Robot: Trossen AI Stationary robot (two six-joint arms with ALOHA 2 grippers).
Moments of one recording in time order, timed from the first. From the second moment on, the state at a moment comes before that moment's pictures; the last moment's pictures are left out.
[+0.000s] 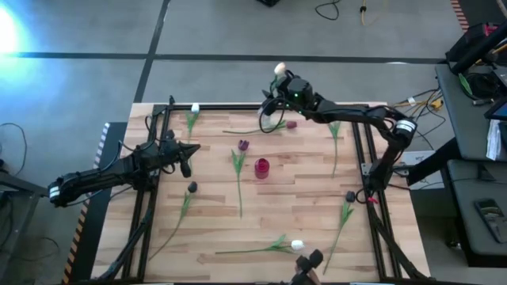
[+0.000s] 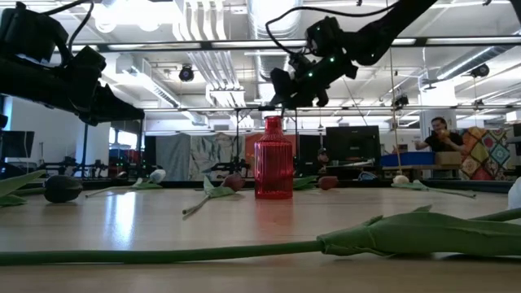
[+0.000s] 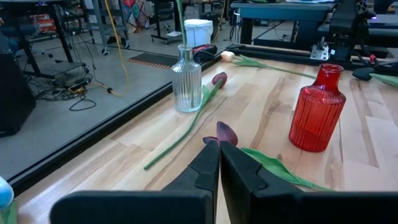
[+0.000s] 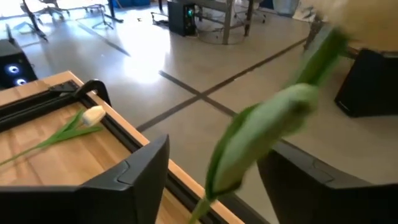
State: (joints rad) left arm 0.33 0.19 0.04 -0.05 -0.17 -0.01; right arm -0.57 1.74 1.17 0.29 0.21 0.05
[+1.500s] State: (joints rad) left arm 0.33 0.19 0.04 -0.05 -0.17 -0.01; right arm -0.36 1.37 1.16 -0.71 0.24 0.24
